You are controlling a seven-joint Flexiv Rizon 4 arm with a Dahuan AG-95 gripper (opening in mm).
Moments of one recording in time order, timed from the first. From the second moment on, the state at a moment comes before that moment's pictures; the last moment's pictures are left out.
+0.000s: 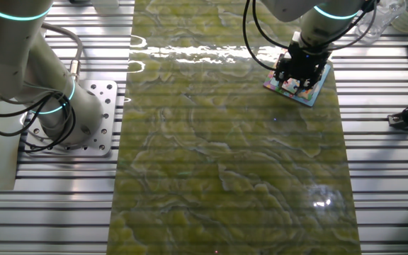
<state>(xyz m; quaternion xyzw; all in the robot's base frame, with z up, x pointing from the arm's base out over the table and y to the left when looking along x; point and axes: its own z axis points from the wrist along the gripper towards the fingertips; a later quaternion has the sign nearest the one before) 0.598 0.087 0.011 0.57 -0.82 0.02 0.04</state>
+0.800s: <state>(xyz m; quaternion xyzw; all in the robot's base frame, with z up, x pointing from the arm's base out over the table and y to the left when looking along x) 0.598 0.086 0.011 0.58 -0.82 0.02 0.04</state>
